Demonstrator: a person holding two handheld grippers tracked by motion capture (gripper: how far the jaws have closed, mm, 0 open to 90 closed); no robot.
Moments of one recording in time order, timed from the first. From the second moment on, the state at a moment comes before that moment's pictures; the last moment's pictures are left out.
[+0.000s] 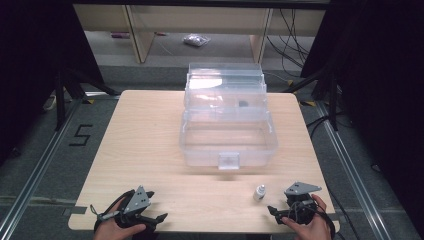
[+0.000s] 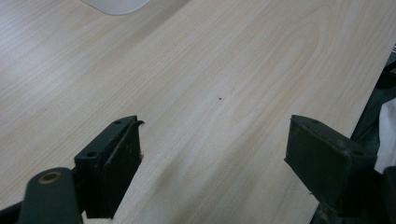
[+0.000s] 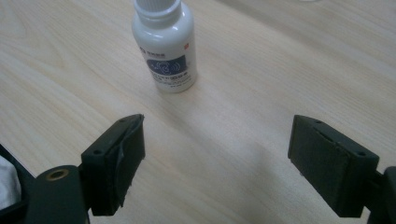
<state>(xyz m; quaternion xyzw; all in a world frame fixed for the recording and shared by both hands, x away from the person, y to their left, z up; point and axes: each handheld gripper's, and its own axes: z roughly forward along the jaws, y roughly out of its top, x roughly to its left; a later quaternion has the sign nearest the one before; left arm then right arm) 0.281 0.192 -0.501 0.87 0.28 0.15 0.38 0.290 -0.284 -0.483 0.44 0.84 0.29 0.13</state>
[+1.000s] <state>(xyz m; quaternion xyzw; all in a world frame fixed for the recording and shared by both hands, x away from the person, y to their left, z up) 0.283 0.192 -0.502 0.87 0.28 0.15 0.37 0.297 -0.268 -0.458 0.41 0.87 0.26 0.12</state>
